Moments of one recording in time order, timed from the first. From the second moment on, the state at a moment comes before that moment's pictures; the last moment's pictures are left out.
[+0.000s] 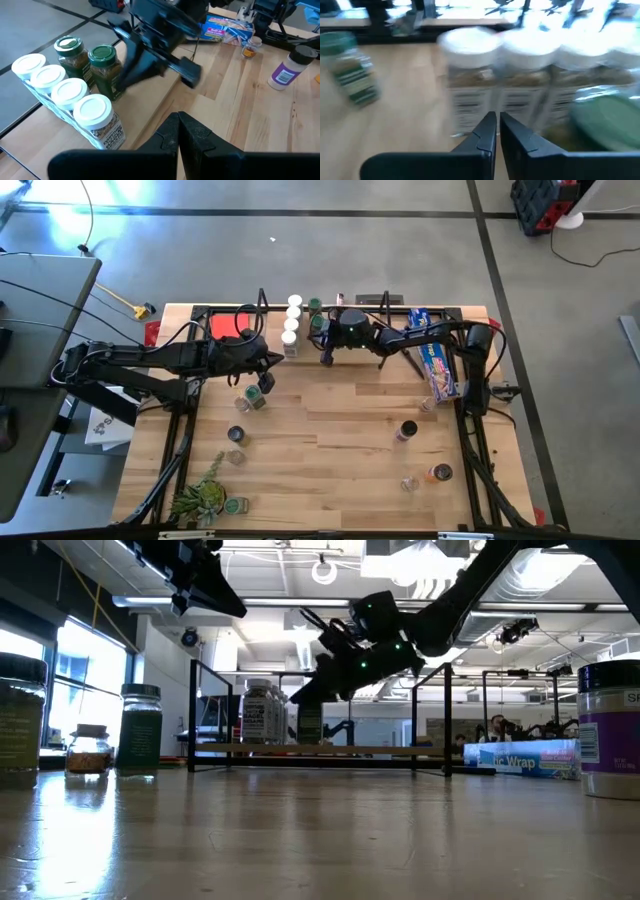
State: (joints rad) left arm 0.06 1.03 0.83 -0.34 -0.35 -0.26; right arm -0.39 1.95 1.10 0.49 -0.18 -0.16
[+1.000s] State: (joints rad) left arm 0.06 1.03 0.83 -0.33 -0.35 -0.26; right arm -0.45 1.89 1.10 0.23 0.02 -0.10
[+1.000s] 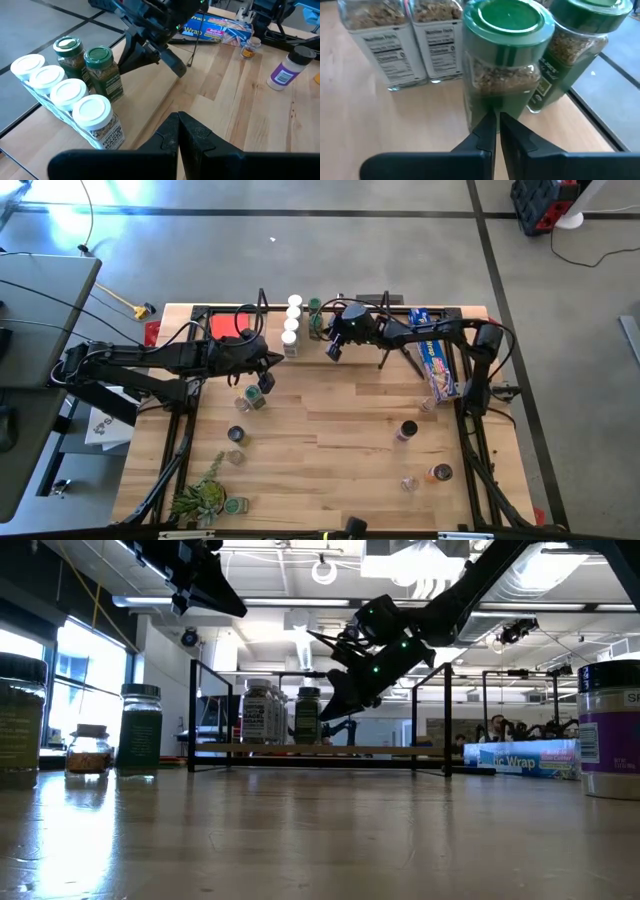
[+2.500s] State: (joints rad) left arm 0.06 1.03 0.83 -0.33 -0.36 -0.26; right arm -0.42 1.94 1.10 0.30 -0.03 -0.09
